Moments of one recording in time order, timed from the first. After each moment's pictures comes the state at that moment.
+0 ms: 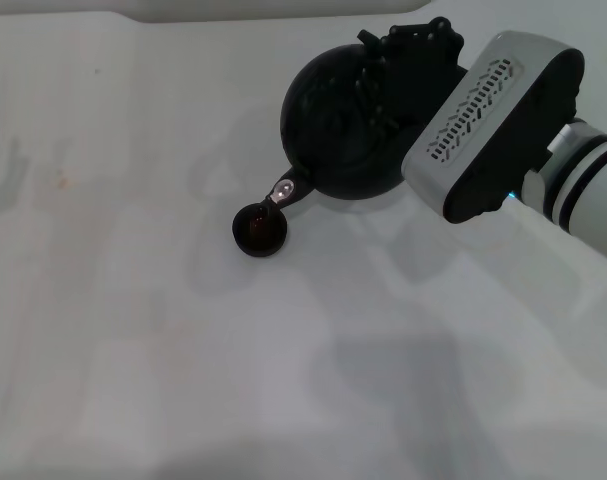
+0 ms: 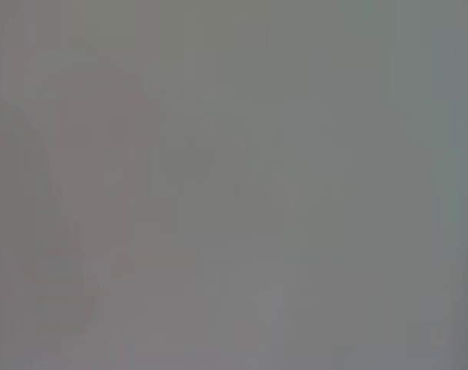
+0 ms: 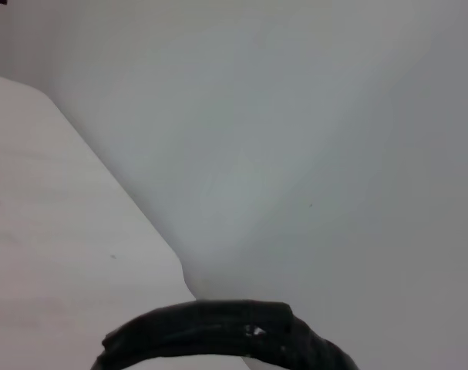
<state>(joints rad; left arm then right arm) -0.26 -2.08 -1.05 -0.11 -0.75 -1.45 2.82 0.12 2.02 -2.13 -1.42 0.16 0.05 -0.45</state>
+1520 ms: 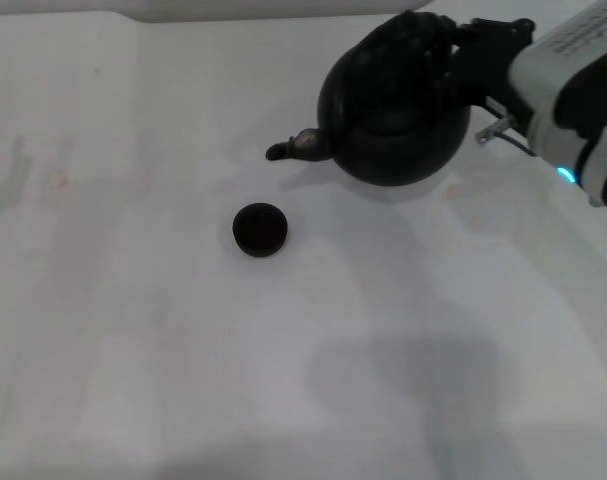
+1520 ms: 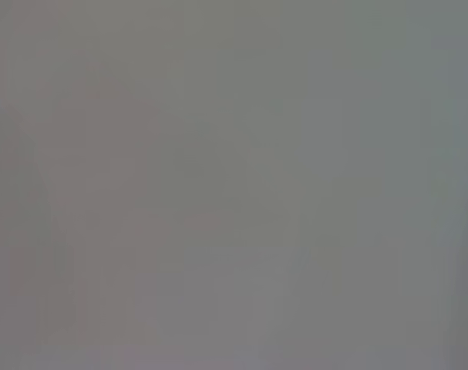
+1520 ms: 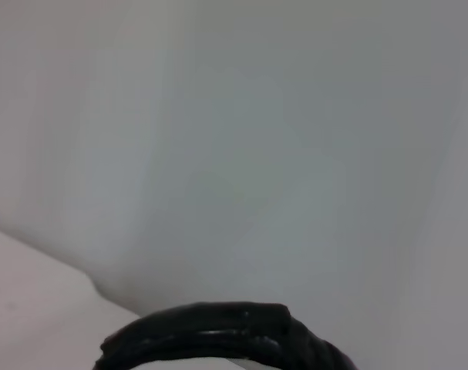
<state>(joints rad) -0.27 -2.08 -1.05 -0.11 -0.74 -1.45 2.82 0.07 2.02 -2.03 -1.41 0.18 0.05 -0.06</state>
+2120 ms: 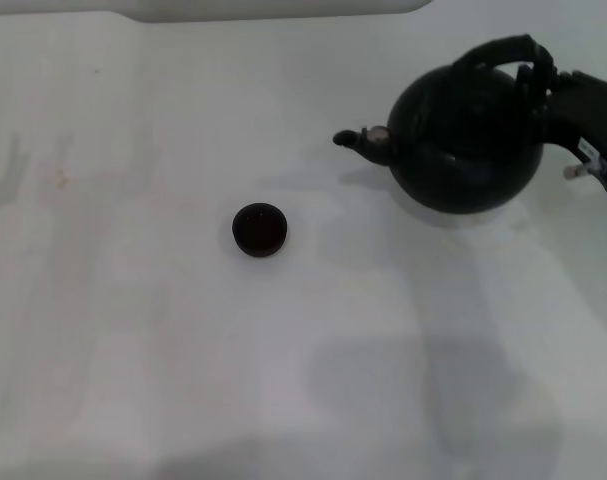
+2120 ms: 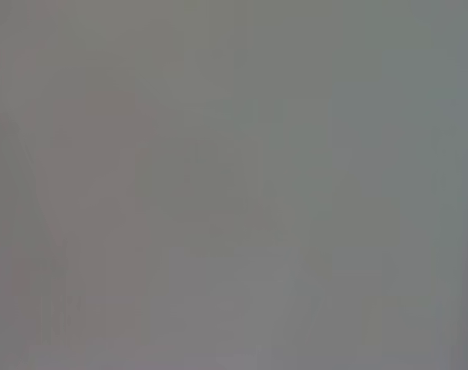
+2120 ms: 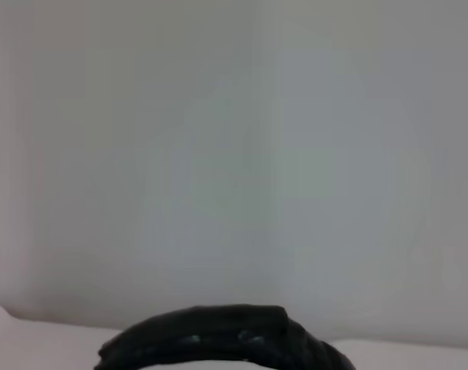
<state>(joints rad) -0.27 -2.08 -1.05 -0.11 -0.75 -1.44 2.82 -0.16 2.01 -2.00 -1.47 0.37 -0.03 -0.05</state>
